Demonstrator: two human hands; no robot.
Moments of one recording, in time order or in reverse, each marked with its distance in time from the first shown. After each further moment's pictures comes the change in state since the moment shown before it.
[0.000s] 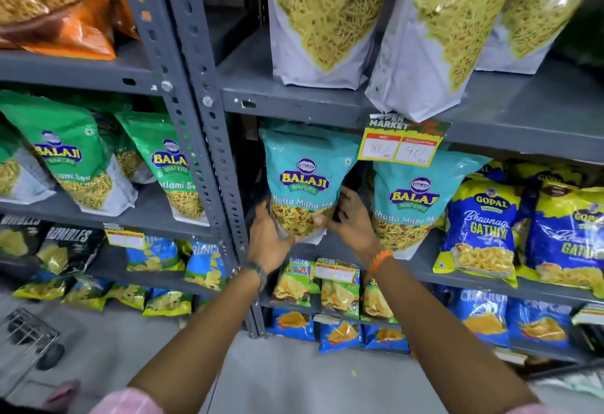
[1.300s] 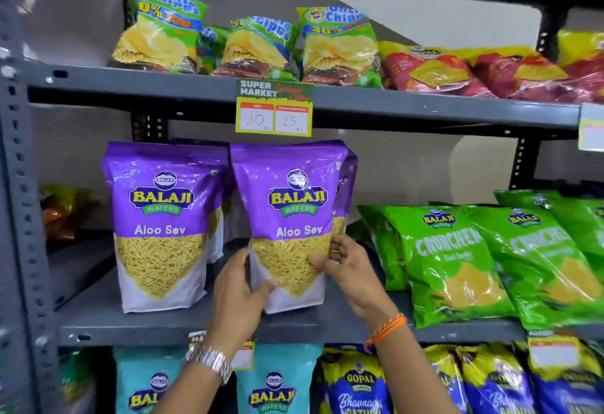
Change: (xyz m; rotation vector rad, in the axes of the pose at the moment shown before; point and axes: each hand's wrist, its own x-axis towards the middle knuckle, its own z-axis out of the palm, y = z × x) left_hand 0.001 0.335 0.029 -0.192 0.183 0.555; right_hand -0.015 -0.271 -0.247 0.109 0.193 -0.474
